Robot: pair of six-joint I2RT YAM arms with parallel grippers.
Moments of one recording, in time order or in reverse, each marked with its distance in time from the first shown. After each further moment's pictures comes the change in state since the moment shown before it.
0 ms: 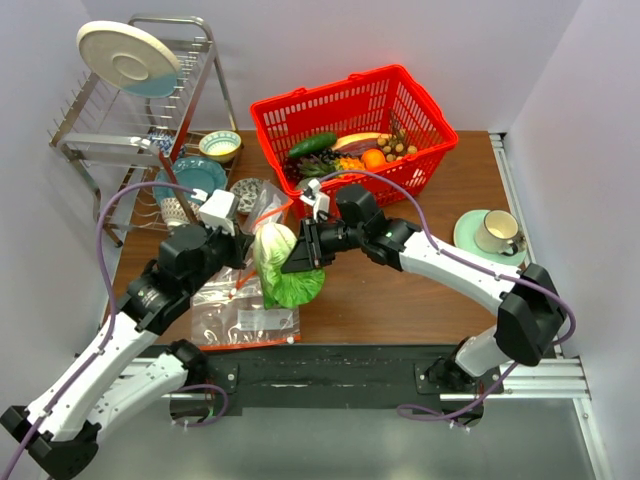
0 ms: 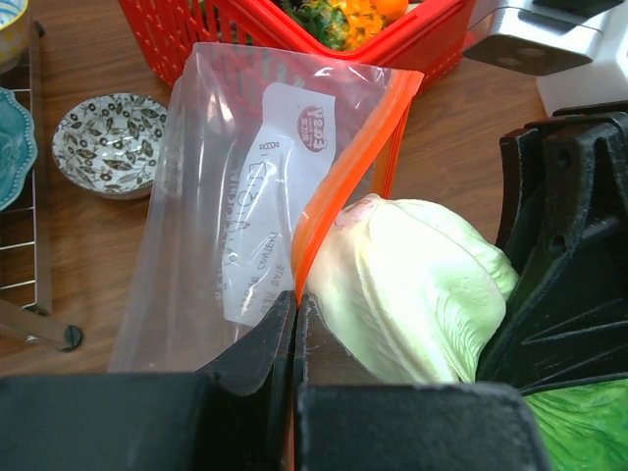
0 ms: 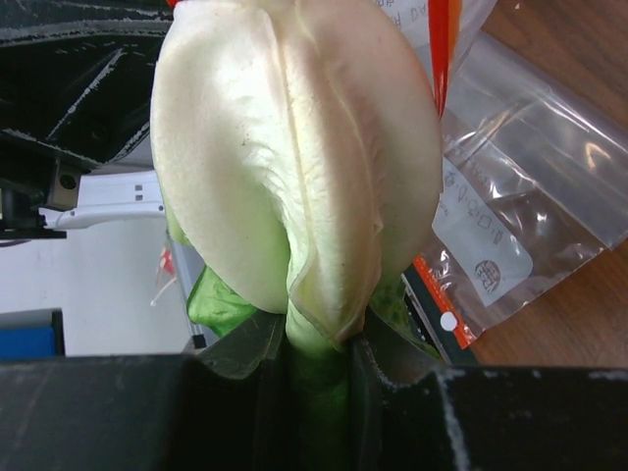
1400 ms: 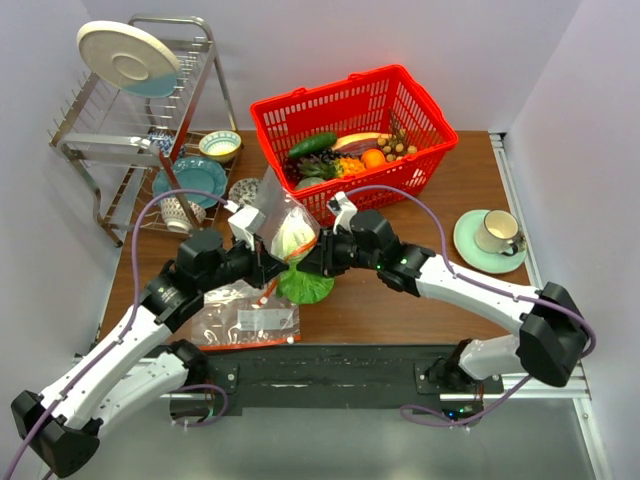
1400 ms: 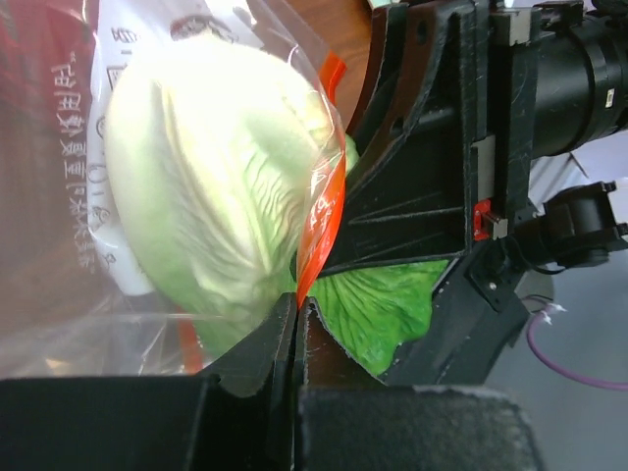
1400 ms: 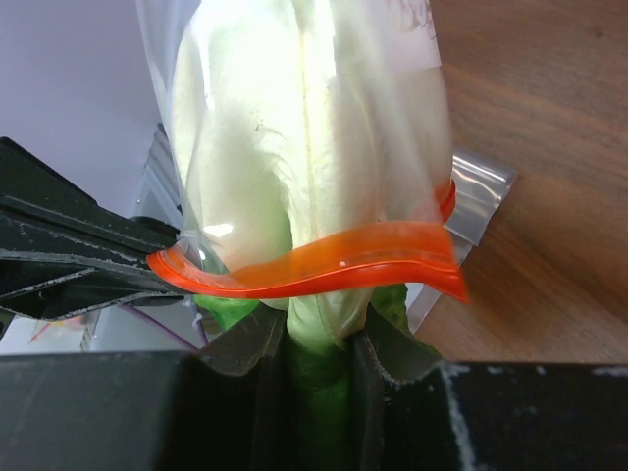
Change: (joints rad) left arm 0.000 0.045 -0.129 0.121 0.436 -0.145; right arm 0.039 -0.152 -0.235 0.137 0.370 0.018
